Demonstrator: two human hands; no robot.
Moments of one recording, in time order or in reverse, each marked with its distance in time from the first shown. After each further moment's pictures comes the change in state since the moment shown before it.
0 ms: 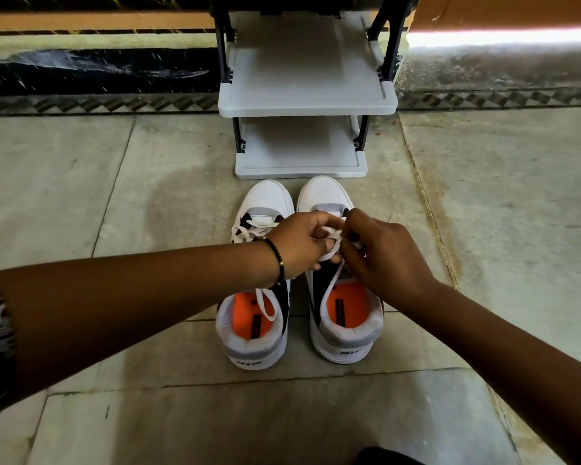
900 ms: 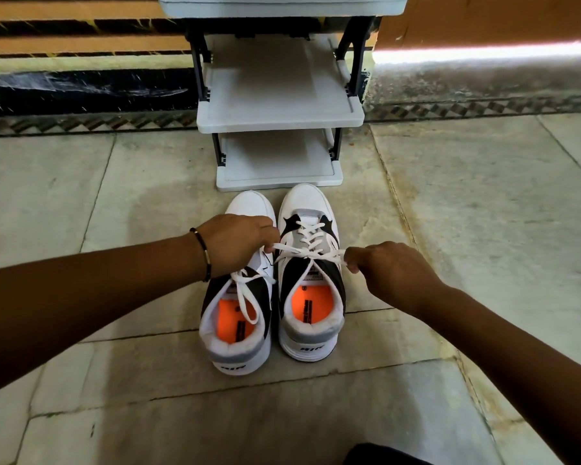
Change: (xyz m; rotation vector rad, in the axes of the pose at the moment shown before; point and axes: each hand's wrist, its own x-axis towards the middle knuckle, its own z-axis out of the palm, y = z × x) left_hand 0.002 -0.028 -0.057 1.222 -0.019 0.399; right_hand -0.027 0.033 -0.017 -0.381 -0.379 0.130
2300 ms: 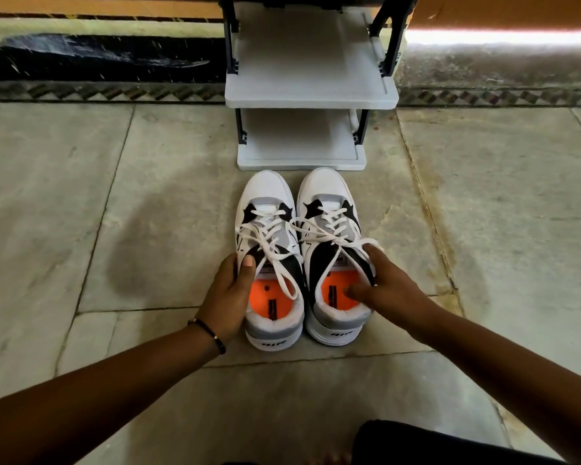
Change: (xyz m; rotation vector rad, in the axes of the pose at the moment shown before) left_hand -0.078 0.053 0.071 -1.343 0.452 -0.736; right_hand -0.018 -0.053 0.012 0.956 -0.202 0.485
